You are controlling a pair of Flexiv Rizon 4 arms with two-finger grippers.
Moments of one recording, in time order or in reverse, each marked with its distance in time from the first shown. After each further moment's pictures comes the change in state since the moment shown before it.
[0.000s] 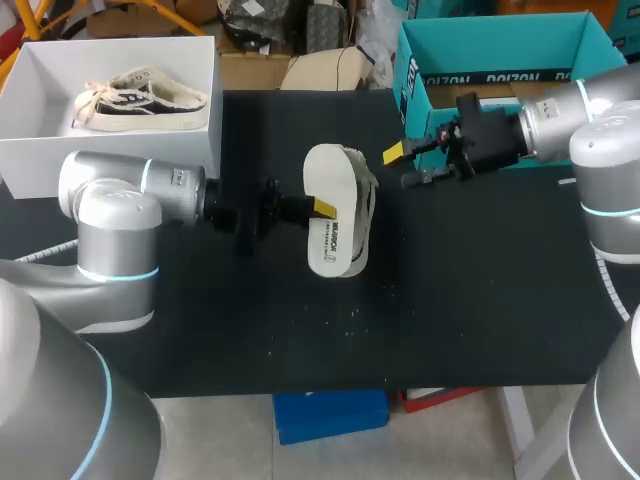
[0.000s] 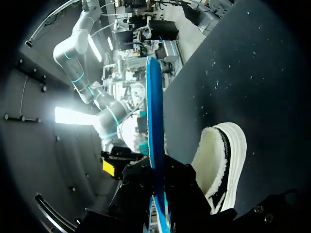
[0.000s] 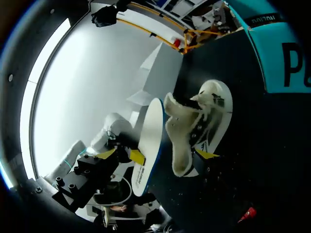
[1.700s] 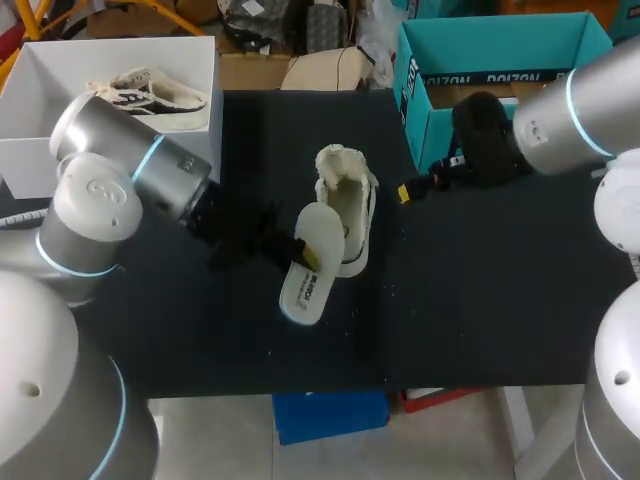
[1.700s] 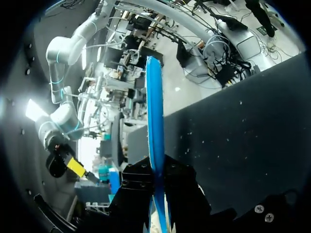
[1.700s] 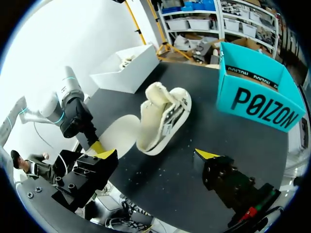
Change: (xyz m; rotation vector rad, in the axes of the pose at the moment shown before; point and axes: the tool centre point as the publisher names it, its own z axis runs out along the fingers) left arm 0.012 -0.083 -0.018 0.284 0.326 -0.211; right arm 0.024 -0.056 -0.043 -0.024 -0.593 -0.320
